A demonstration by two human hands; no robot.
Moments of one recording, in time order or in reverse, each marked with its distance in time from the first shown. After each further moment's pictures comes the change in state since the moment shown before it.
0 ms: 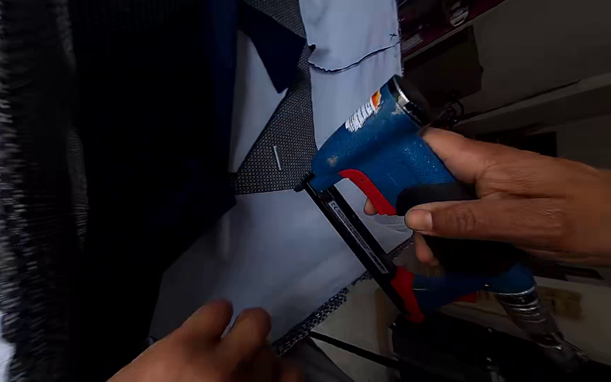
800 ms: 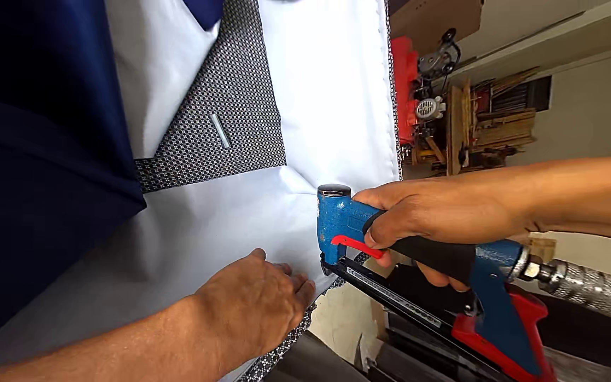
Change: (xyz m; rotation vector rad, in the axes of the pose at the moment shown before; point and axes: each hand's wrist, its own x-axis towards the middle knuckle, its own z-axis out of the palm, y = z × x) left_hand 0.189 -0.042 0.100 -0.099 -0.652 0.127; right_hand 0.039 0.113 -0.037 0.138 -0.316 0.734
